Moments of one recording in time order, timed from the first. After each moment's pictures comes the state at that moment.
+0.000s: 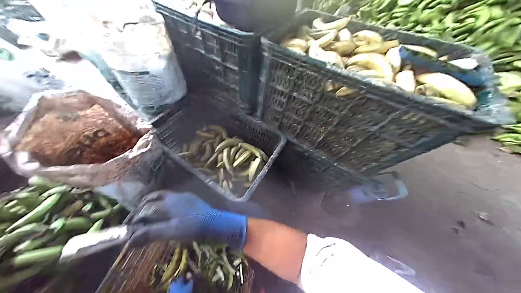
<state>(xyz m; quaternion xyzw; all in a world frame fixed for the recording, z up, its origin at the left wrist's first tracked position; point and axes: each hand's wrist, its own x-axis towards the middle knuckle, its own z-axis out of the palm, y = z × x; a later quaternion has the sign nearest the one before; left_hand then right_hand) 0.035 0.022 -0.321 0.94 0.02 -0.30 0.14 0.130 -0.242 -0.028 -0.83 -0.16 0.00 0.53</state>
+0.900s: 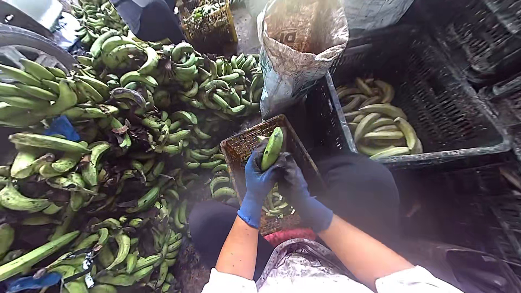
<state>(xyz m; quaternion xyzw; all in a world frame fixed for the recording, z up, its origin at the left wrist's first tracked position) -0.026 -0.041 -0.088 0.63 -0.01 0.20 0.75 -0.014 -0.139 -0.124 -0.48 0.05 0.13 0.87</state>
